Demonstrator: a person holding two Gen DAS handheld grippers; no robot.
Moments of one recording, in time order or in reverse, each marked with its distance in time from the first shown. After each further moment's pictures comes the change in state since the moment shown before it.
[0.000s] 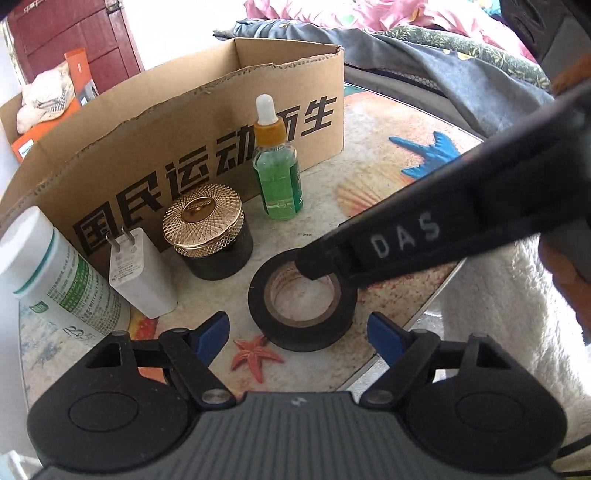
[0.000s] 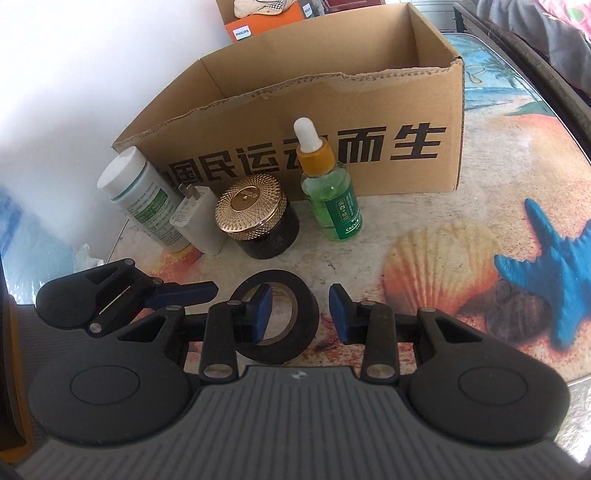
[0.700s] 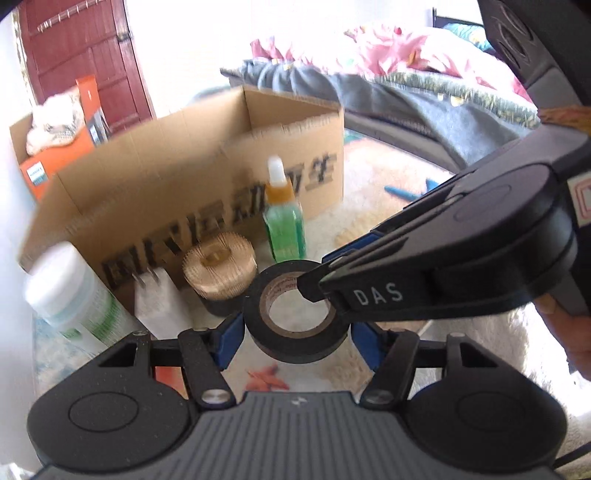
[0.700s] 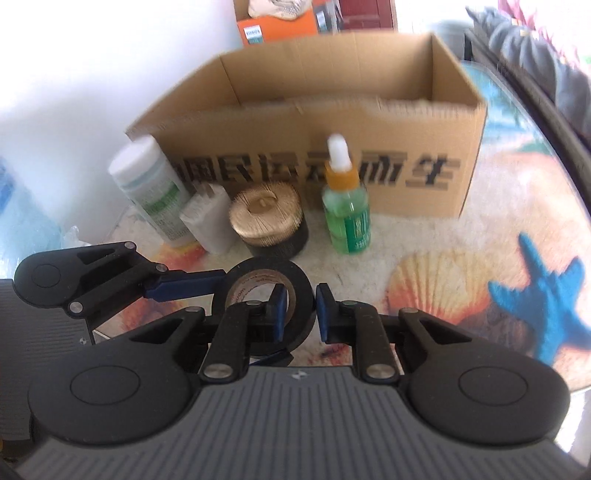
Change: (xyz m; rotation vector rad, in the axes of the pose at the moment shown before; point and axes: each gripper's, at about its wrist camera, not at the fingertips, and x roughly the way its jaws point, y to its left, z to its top) left arm -0.047 0.003 0.009 0.004 -0.151 0.021; right arm -0.022 0.039 0.011 -0.131 -0.079 -0.078
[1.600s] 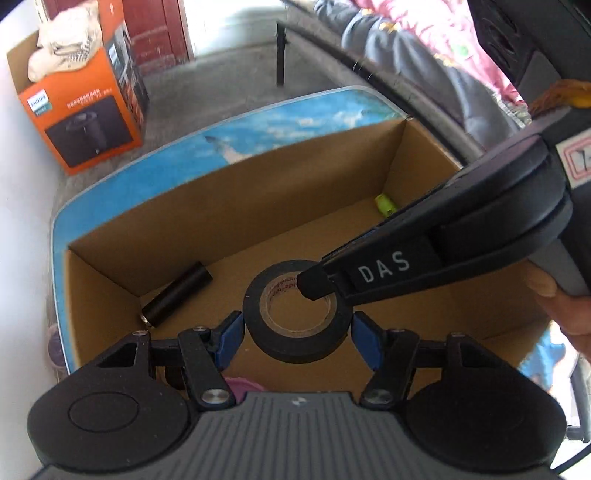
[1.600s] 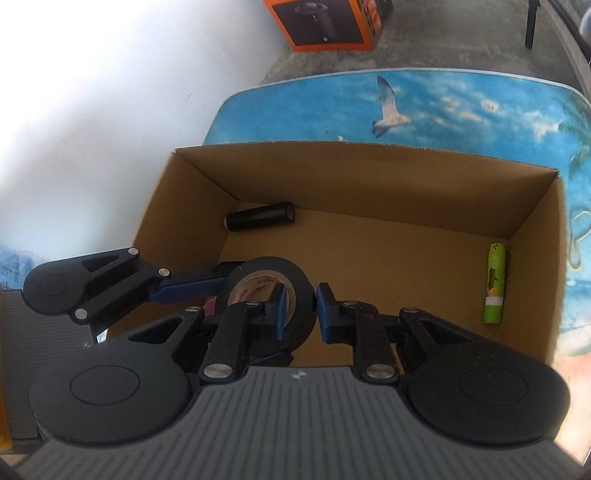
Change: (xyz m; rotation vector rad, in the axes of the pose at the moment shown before) left arm 0.136 0.172 0.162 -0.188 0.350 -0.029; right arm 0.160 -0.073 0.250 0.116 0.401 0.215
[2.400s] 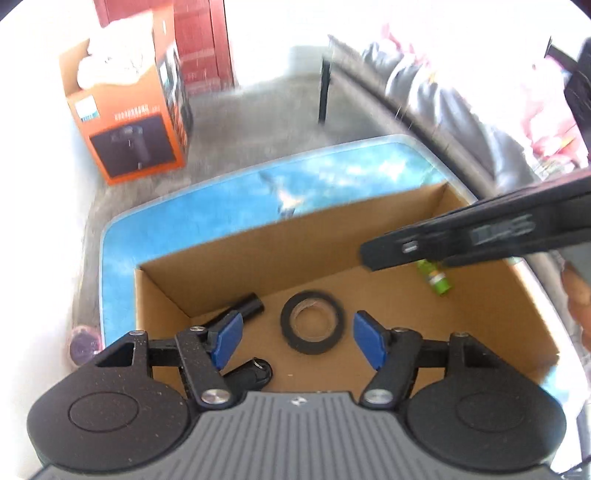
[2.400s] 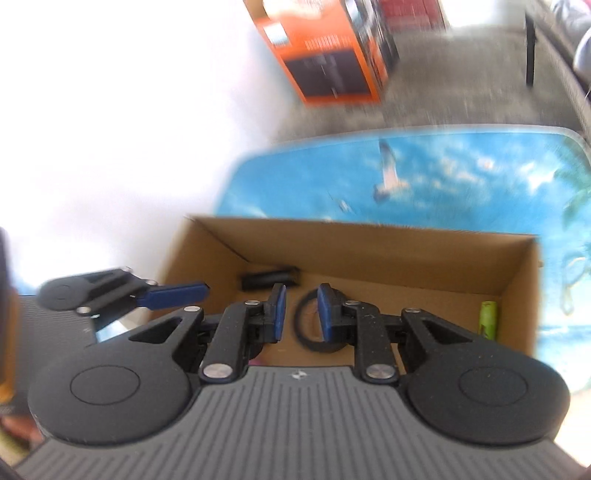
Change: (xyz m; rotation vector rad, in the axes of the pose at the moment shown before) left arm -0.067 0.009 -0.012 -0.103 -0.175 0.072; right arm -0.076 0.006 -0.014 -0.031 -0.292 0.090
